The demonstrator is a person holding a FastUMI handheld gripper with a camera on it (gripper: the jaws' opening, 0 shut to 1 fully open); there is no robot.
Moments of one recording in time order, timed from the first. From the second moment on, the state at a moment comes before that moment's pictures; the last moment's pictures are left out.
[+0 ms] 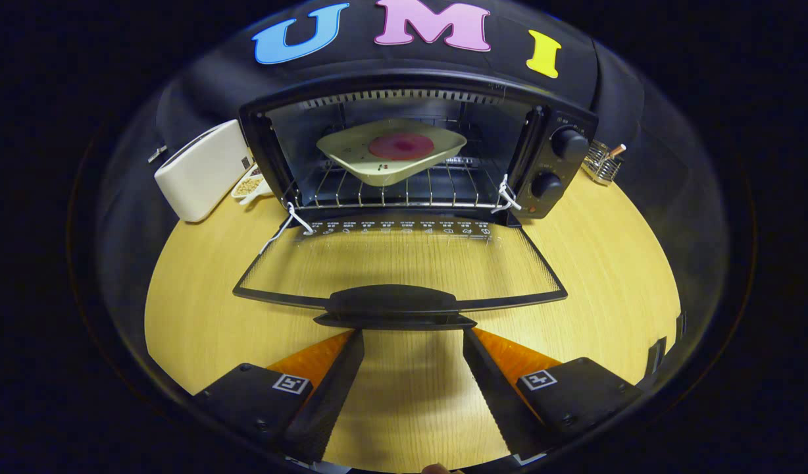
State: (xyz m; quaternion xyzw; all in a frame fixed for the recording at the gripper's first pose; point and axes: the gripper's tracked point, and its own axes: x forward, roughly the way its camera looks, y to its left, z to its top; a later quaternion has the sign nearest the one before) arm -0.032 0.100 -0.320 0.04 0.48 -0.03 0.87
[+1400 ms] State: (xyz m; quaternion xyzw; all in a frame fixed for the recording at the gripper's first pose) arm 0.044 0.022 -0.054 0.04 0.15 -0.04 0.99
